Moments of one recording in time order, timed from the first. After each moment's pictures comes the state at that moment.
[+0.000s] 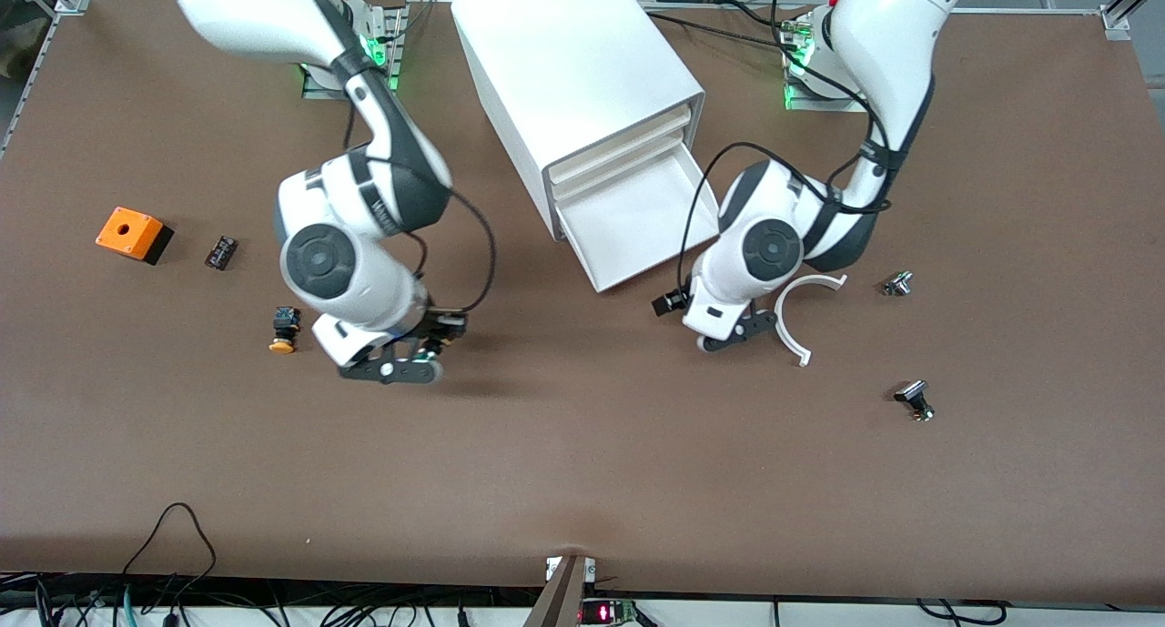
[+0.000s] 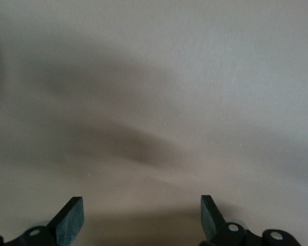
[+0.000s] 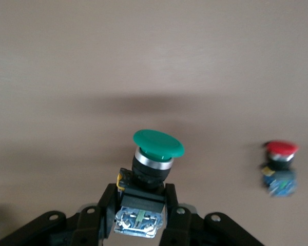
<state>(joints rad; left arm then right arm) -0.38 0.57 -0.15 -1.76 -0.14 2.24 -0.85 0.39 0.61 -0.02 -1.44 0.08 2.02 0.34</state>
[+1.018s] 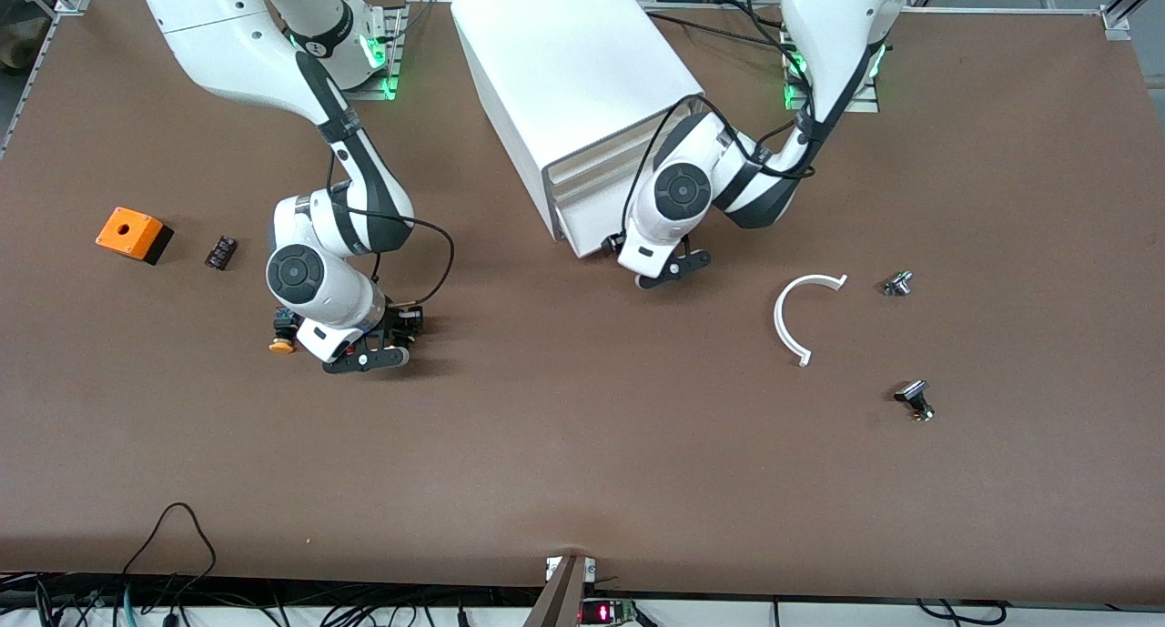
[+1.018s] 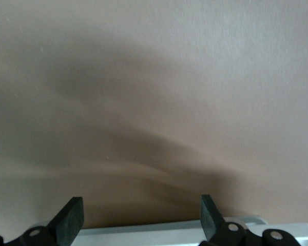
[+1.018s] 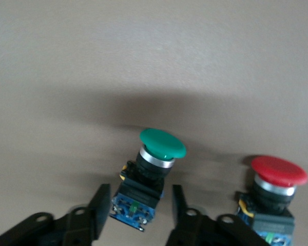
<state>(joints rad) -0.45 0.54 -0.28 -1.86 -0.13 2.24 -1.03 0.33 0.60 -0.02 -1.81 0.07 2.37 0.06</state>
